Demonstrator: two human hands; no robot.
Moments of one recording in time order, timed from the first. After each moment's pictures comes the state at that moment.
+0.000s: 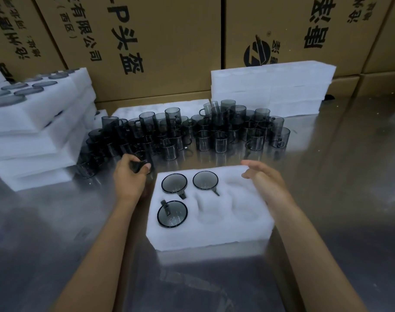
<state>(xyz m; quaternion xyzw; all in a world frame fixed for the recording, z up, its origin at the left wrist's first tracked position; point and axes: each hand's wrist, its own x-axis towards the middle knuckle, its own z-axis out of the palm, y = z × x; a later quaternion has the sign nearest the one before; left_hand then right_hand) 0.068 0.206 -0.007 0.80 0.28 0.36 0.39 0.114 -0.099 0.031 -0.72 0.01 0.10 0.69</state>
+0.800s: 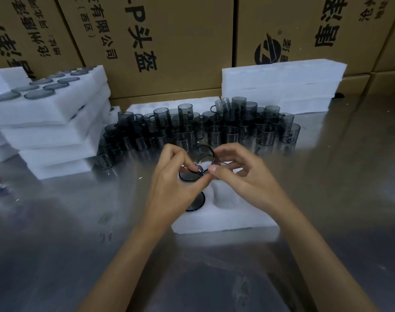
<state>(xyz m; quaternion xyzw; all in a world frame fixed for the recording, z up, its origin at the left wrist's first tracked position) -0.019 0.095 0.051 0.83 -0.04 0.41 0.36 0.056 -0.067 0.058 -0.72 -0.33 0.02 0.62</state>
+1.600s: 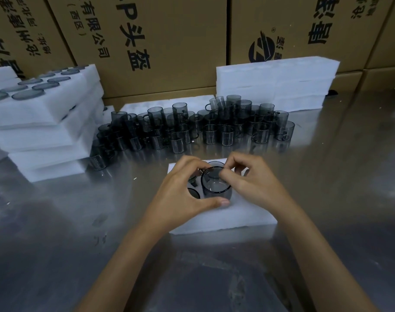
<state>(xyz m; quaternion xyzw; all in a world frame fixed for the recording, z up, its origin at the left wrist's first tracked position) -0.021 0.089 0.052 0.90 -0.06 0.20 0.37 0.066 -0.079 0.054 -0.78 -0.30 0.01 0.55</state>
